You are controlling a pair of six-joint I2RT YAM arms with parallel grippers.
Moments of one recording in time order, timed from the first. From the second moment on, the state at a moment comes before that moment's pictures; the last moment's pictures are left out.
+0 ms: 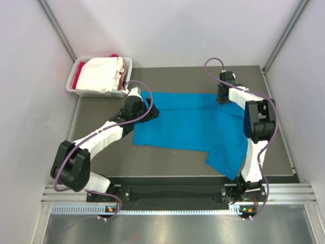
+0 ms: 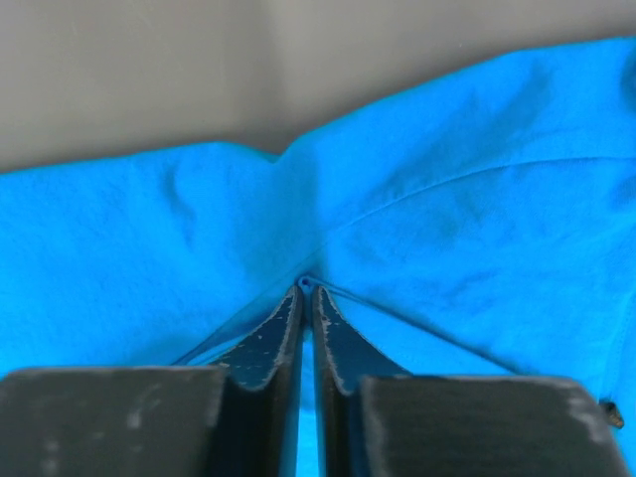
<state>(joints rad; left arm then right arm) -0.47 1.42 0.88 -0.03 -0.05 -0.68 0.14 2.07 1.51 -0.39 0.21 0.24</state>
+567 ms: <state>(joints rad) -0.47 1.42 0.86 0.00 -0.04 -0.68 0.14 2.00 1.41 -0.39 0.21 0.27</state>
